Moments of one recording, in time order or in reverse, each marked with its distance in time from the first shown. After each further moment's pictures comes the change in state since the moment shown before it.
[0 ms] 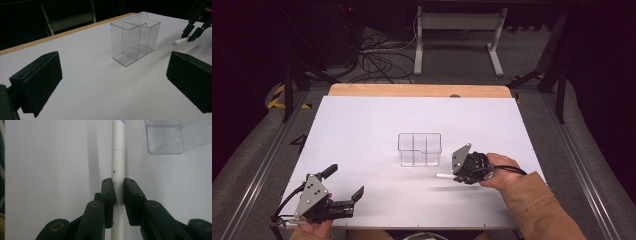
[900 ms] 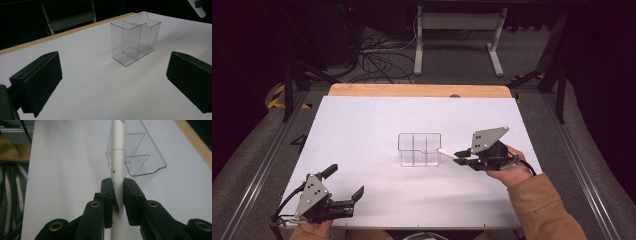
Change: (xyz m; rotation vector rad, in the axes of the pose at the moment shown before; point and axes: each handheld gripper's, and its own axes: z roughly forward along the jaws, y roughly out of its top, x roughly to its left) left arm 0.000 0.000 0.000 0.003 0.001 -0.005; right arm -0.005 -0.009 -0.064 -0.408 -0.119 0.125
